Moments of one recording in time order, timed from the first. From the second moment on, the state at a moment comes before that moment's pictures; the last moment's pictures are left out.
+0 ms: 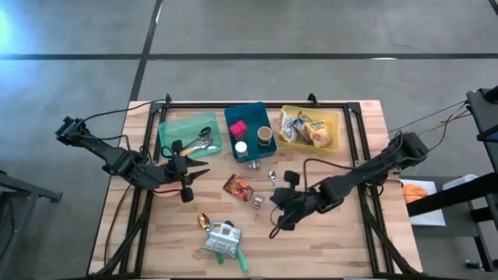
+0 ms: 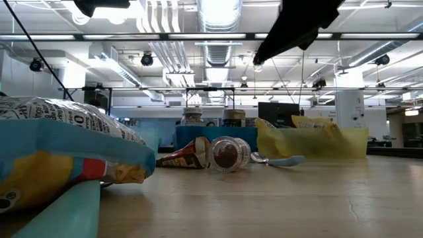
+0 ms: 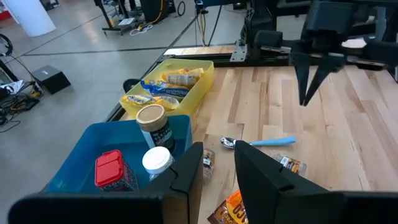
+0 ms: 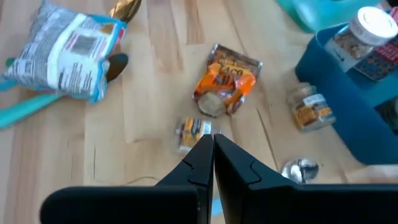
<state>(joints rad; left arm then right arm) -0.50 0.91 0.79 -0.37 -0.76 -0.18 0.45 1.61 1.13 -0.42 0.49 0.47</state>
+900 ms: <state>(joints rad) -0.49 0.91 0.79 -0.37 -0.76 -0.18 0.46 1.91 1.36 -0.54 0.36 0.14</state>
